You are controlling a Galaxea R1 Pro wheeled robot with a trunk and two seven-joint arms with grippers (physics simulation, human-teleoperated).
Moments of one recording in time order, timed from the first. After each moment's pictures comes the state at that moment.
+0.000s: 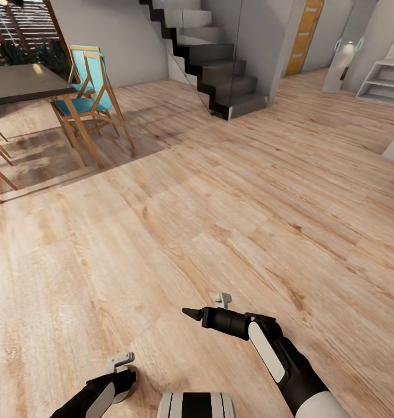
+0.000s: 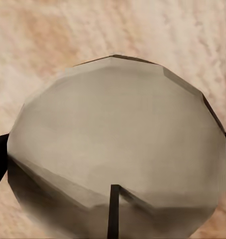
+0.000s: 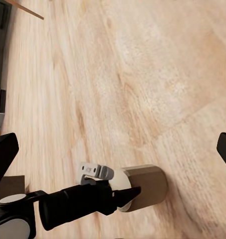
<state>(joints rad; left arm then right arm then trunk) -0.47 0.08 -0.32 -0.42 0.60 0.22 0.20 -0.49 0.03 0.27 -1.05 -0.57 0.62 0.52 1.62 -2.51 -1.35</state>
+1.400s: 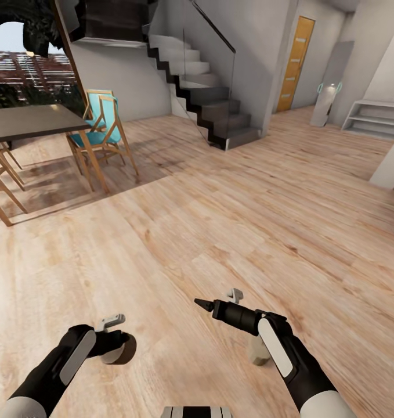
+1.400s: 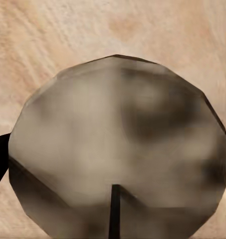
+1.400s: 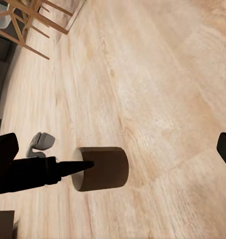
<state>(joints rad) -0.47 0.20 -0.15 -0.91 0.63 0.77 0.21 -0.49 0.03 0.16 -1.04 -0.56 0.62 0.51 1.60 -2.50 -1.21</state>
